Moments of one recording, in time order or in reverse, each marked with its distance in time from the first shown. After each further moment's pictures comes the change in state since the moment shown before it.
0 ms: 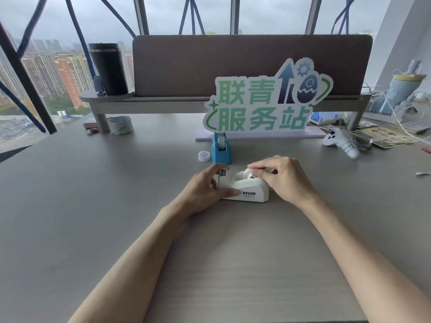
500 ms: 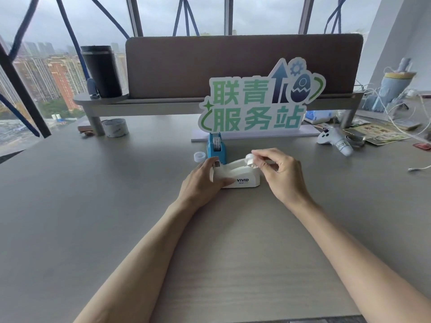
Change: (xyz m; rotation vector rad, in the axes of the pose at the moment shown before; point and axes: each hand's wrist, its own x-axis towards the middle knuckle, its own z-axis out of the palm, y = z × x) left_hand 0.017 0.004 0.011 0.208 0.135 -0.107; right_hand -0.004 -0.007 0.005 0.176 0.267 -0.015
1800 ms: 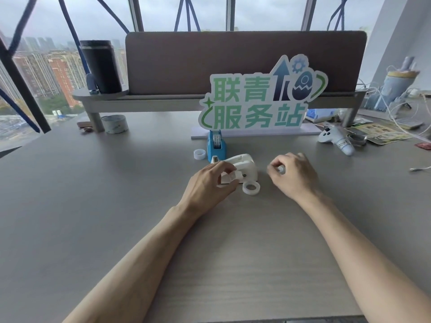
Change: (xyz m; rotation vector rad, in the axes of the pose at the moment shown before) left_hand -0.022 0.012 0.001 -0.012 0.114 0.373; right_hand 0.005 0.032 -0.016 -0.603 -0.123 0.201
